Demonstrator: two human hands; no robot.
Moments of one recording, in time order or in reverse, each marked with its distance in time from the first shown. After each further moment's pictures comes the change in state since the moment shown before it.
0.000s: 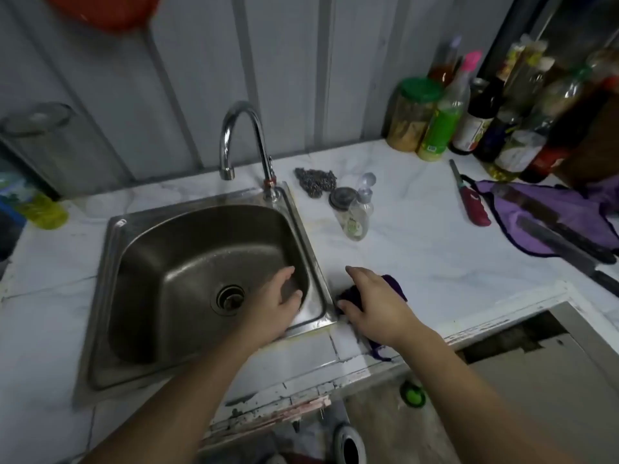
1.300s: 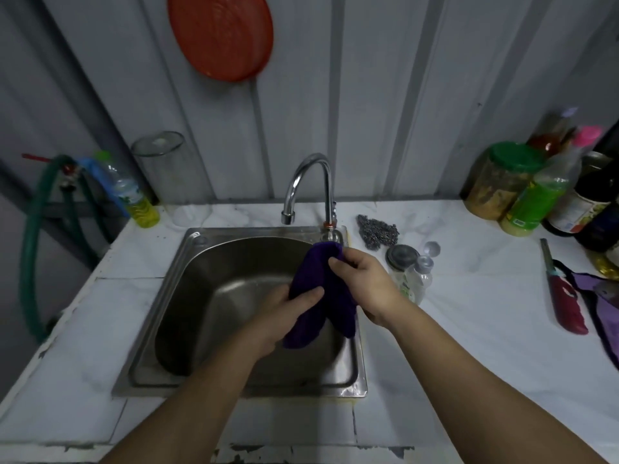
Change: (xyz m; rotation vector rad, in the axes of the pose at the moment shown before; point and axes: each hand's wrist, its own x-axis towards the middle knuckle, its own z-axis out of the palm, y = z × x) left_hand 0.036 0.036 -0.053 -0.784 0.128 -0.269; right_hand 0.127 -0.092 -0.049 1.004 -0.171 -0.098
